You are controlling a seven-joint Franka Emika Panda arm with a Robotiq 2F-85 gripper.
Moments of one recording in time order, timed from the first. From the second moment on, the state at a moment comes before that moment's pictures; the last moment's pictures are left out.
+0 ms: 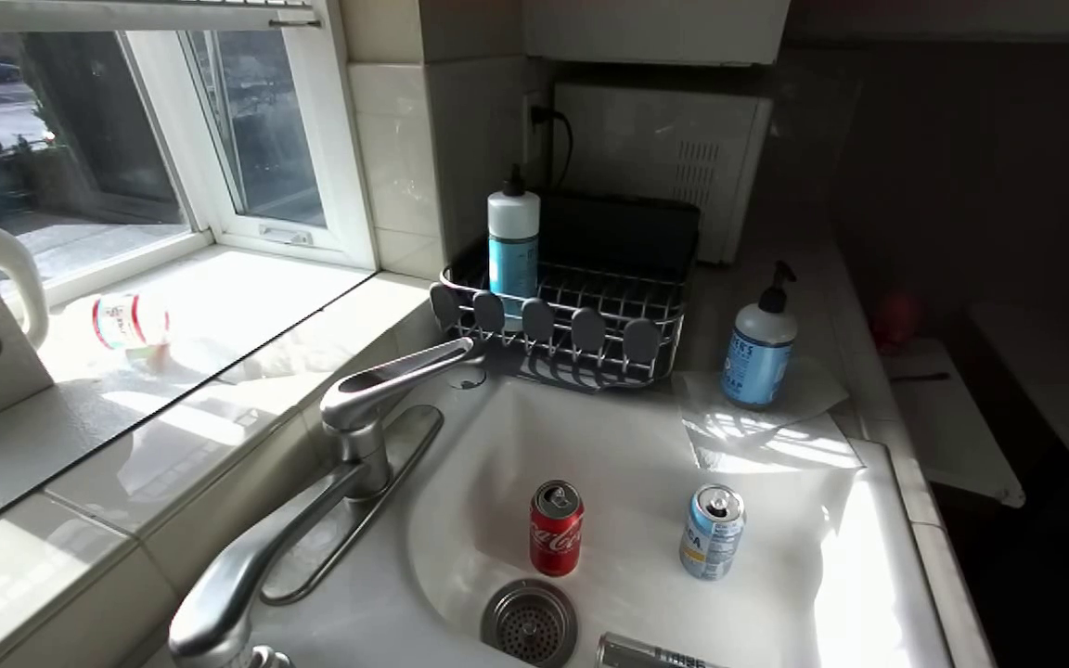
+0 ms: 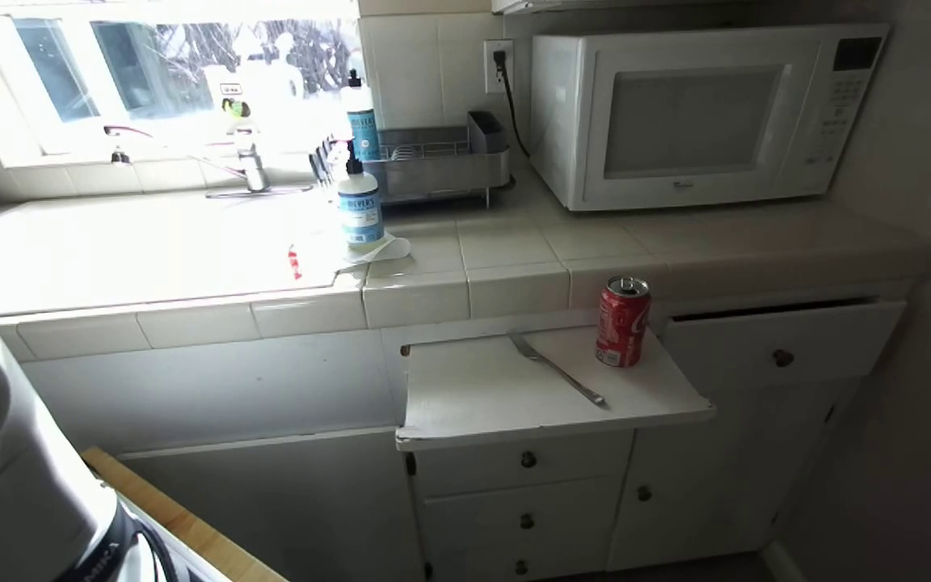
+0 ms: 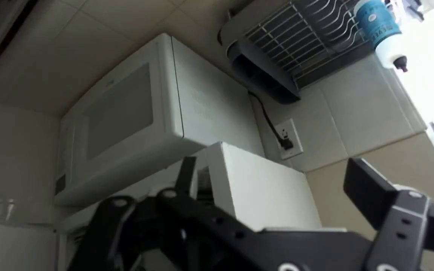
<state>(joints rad) -0.06 -0.76 -0.13 -2.04 0.10 2.08 -0.04</state>
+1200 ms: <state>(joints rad) -0.30 -0.68 -0.18 -1.96 -0.02 2.27 0.13</state>
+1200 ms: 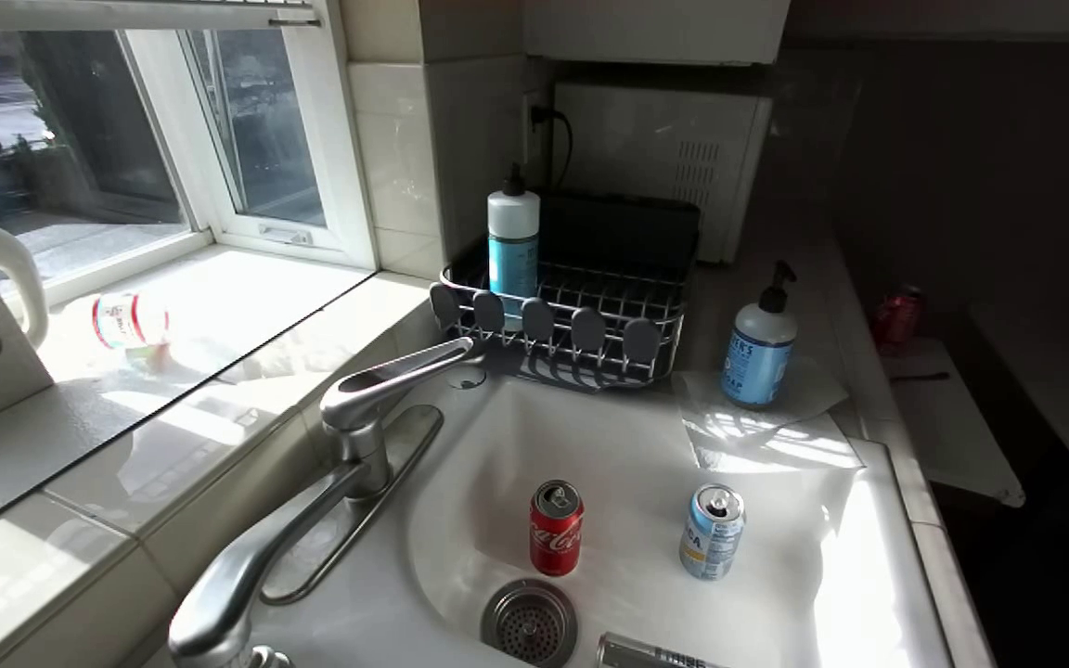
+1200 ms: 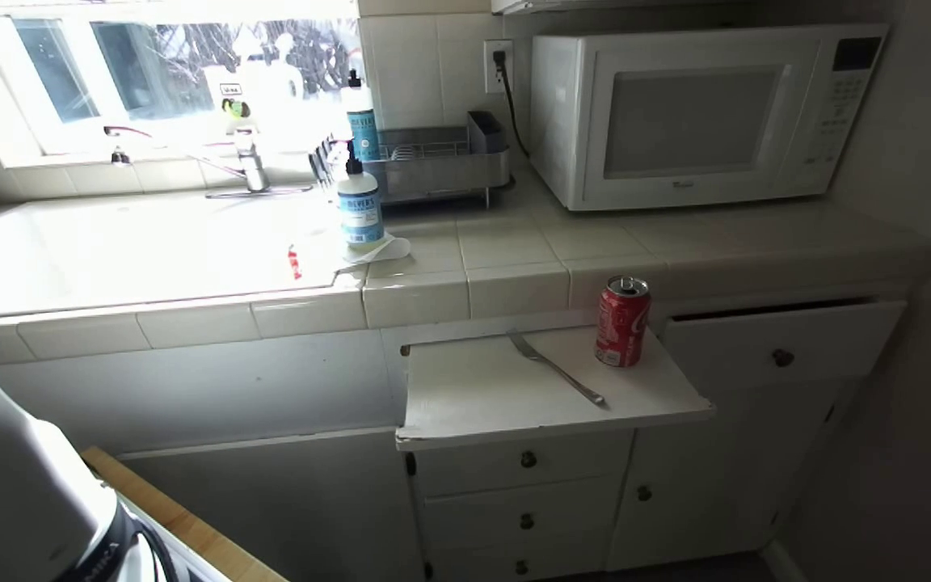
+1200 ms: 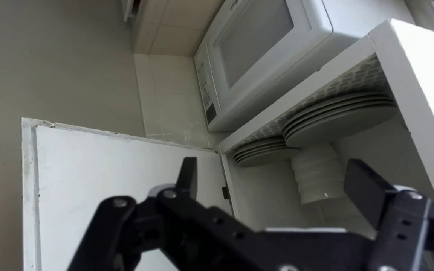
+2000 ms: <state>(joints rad) -0.42 -0.26 -0.30 -1.62 -0.06 2.57 0.23</state>
